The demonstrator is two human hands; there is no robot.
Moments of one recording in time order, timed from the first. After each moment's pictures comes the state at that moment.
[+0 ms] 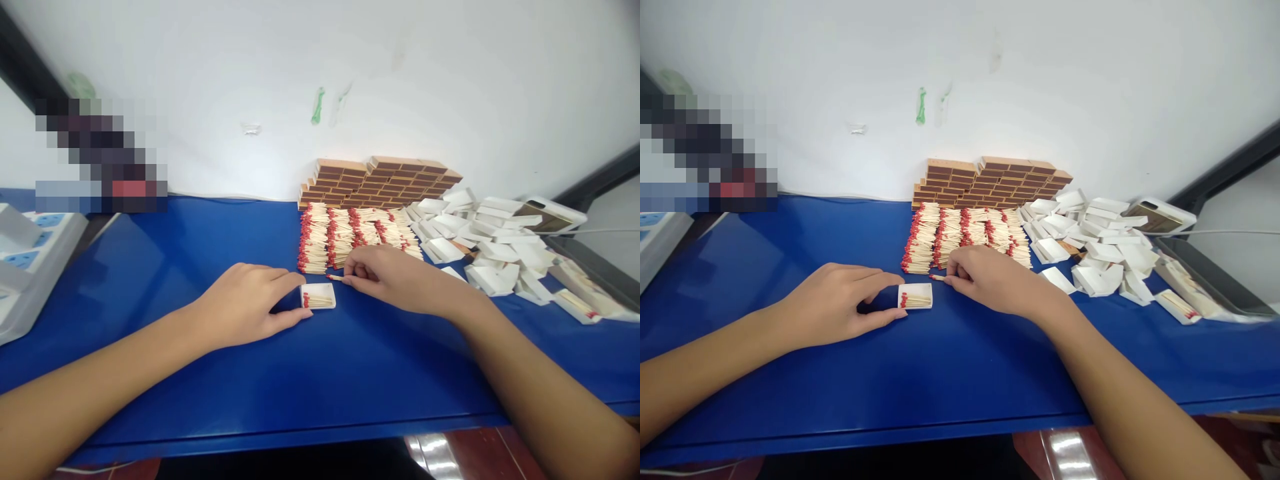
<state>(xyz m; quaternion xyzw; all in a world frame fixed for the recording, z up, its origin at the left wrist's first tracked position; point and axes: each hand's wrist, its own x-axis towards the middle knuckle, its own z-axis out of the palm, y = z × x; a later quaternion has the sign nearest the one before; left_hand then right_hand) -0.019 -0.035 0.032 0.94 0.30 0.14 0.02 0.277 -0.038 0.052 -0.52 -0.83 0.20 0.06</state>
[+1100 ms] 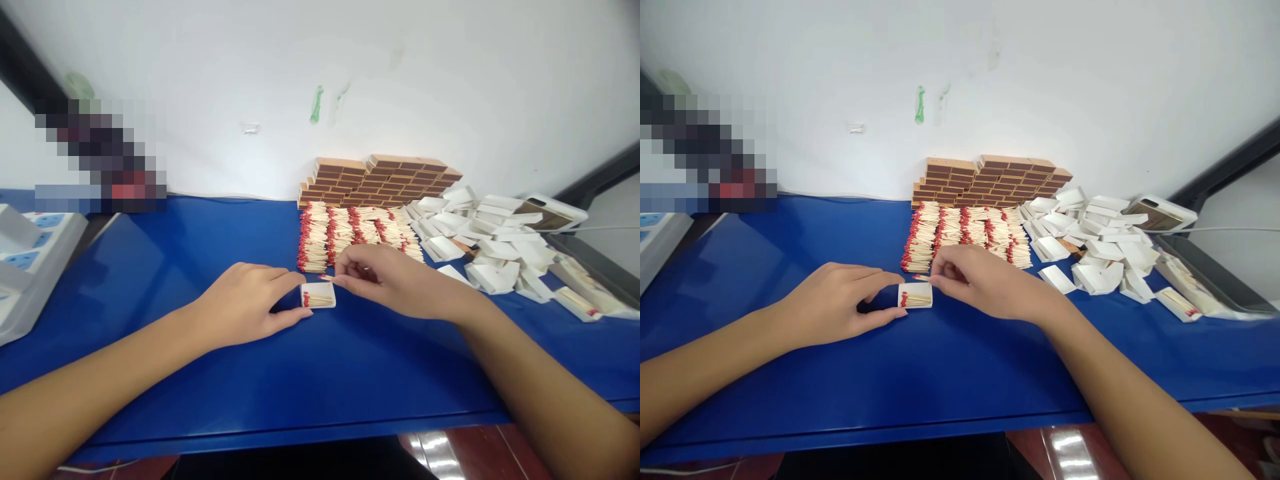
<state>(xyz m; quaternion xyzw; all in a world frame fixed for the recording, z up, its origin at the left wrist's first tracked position) -0.018 -0.035 0.033 0.95 0.29 0.14 0.02 0.263 -0.049 0.062 -0.47 -0.83 0.27 0.13</state>
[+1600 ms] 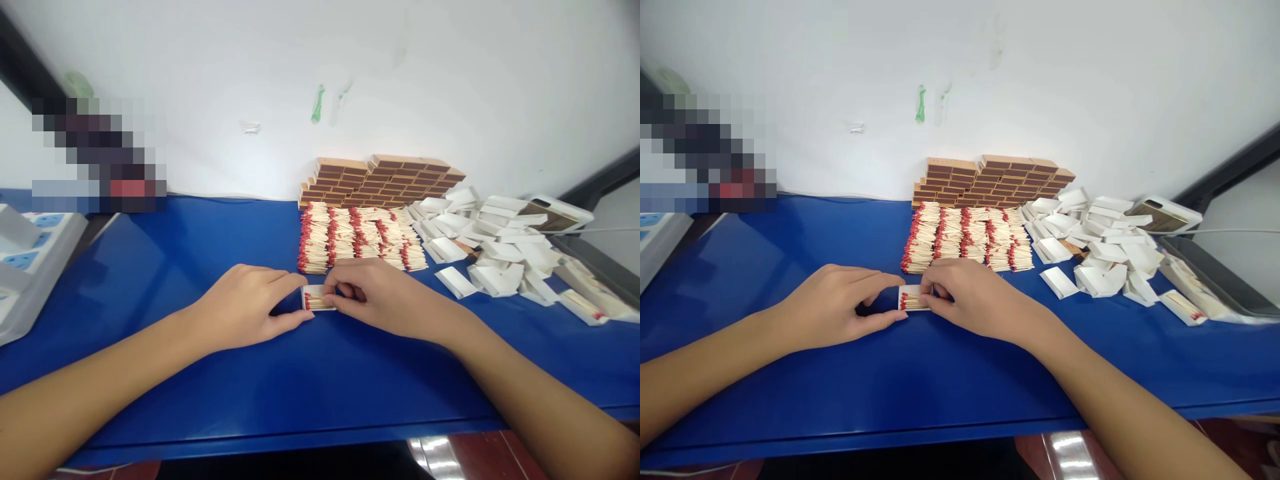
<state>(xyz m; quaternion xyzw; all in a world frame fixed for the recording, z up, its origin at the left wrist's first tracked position) -0.019 -0.037 0.029 0.94 0.28 0.19 0.02 0.246 -0.058 0.053 -0.45 -0.86 0.22 0.13</state>
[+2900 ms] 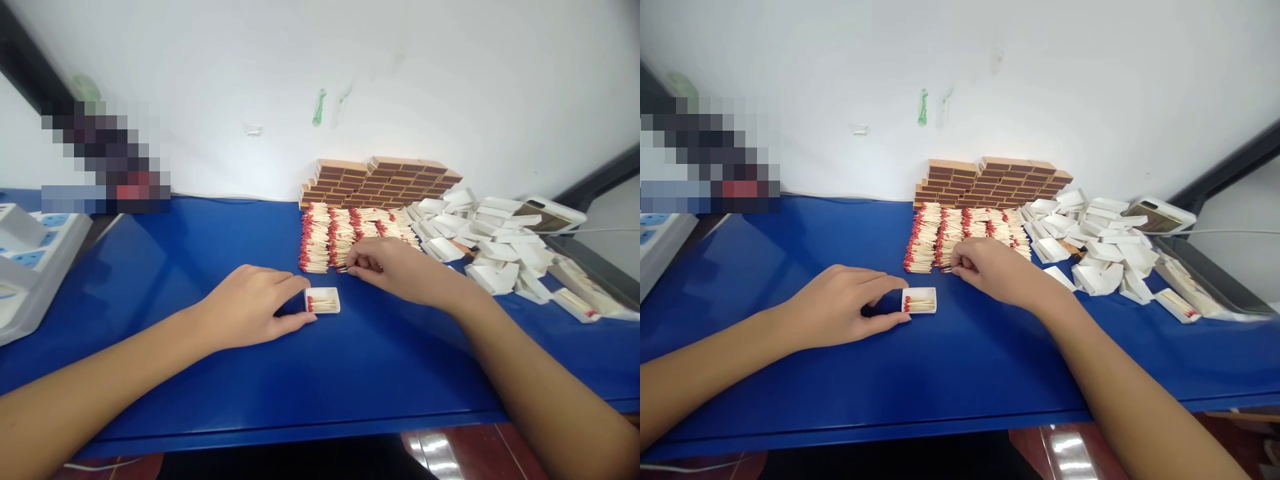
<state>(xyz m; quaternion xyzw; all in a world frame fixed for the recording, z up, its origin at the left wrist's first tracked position) -0.020 -0.038 0.029 0.95 0.27 0.16 0.03 0.282 -0.031 0.052 -0.51 -0.84 0.15 0.09</state>
